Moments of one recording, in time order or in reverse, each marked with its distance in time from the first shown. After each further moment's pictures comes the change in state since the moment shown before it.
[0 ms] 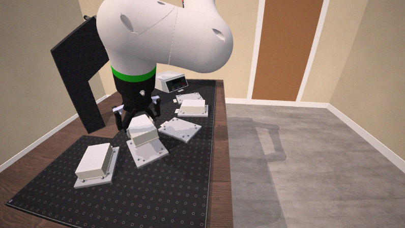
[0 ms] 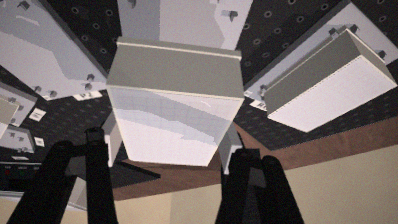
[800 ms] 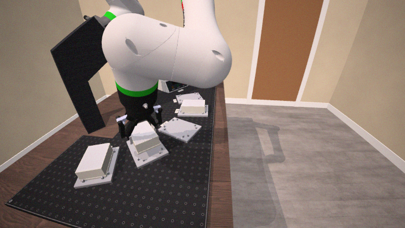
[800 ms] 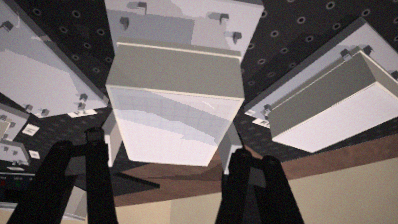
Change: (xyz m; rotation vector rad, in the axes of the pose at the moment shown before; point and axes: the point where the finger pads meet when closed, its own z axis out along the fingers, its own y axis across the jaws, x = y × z) arm 0.016 0.000 0.028 0.000 0.000 0.000
